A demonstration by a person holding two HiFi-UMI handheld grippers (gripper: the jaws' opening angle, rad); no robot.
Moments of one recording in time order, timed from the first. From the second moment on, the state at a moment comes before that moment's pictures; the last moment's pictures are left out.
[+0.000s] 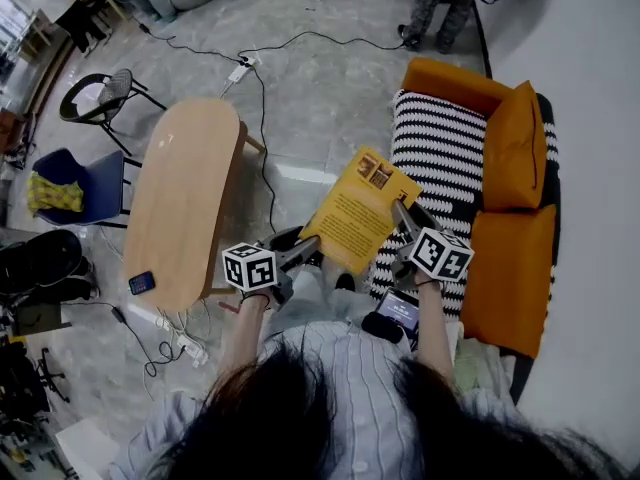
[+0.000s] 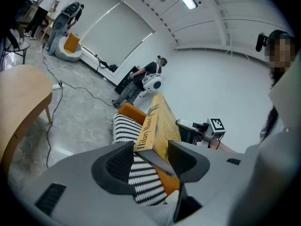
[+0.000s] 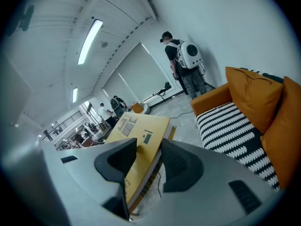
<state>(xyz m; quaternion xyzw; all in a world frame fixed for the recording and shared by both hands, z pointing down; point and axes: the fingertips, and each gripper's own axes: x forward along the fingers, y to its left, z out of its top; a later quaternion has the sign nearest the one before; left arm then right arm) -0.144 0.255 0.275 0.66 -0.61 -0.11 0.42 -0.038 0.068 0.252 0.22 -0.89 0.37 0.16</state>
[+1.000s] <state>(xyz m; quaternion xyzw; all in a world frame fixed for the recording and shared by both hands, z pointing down) -0.313 0.389 0.285 0.55 -0.71 -0.17 0.39 -0.278 0.178 0.255 0.06 -0.92 0.32 0.24</state>
